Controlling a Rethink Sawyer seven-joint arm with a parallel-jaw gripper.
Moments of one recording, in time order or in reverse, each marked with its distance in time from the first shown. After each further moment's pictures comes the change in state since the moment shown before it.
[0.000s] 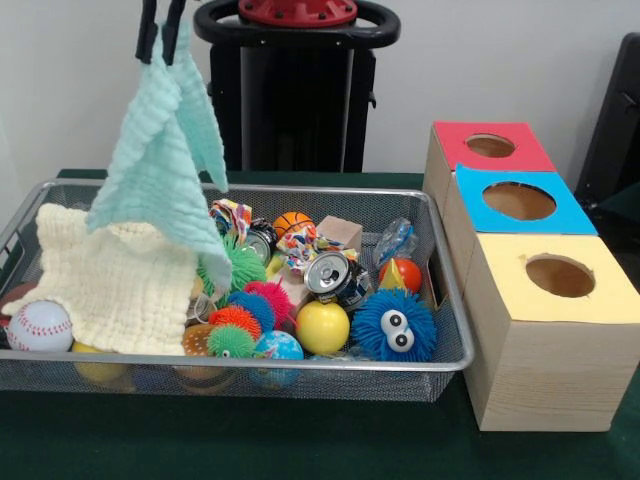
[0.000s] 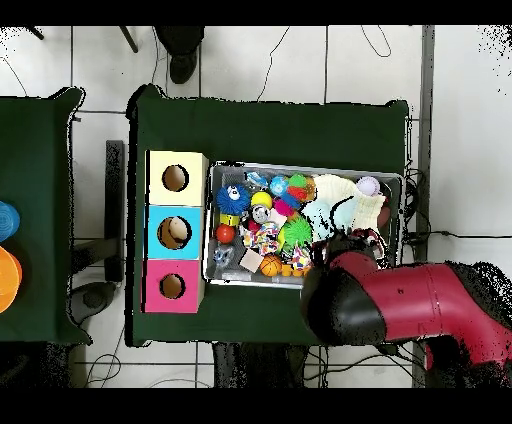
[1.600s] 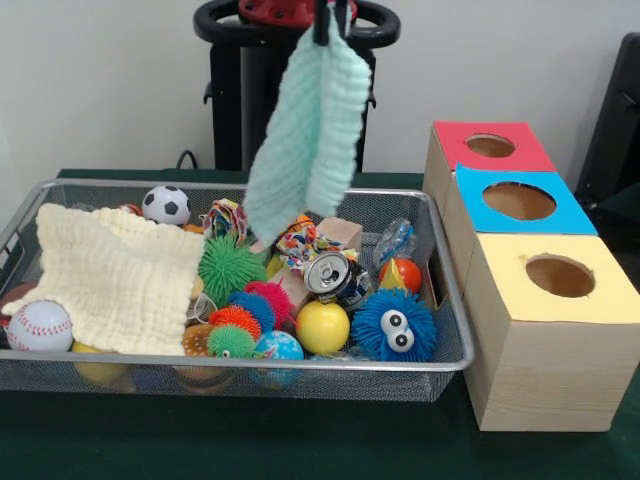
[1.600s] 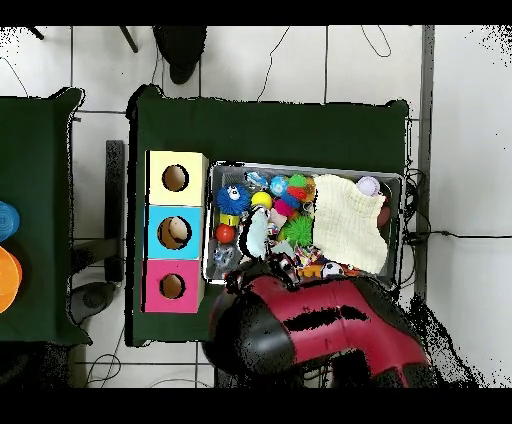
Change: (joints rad) arm 0.119 -0.093 0.090 0.184 0.272 0.000 0.000
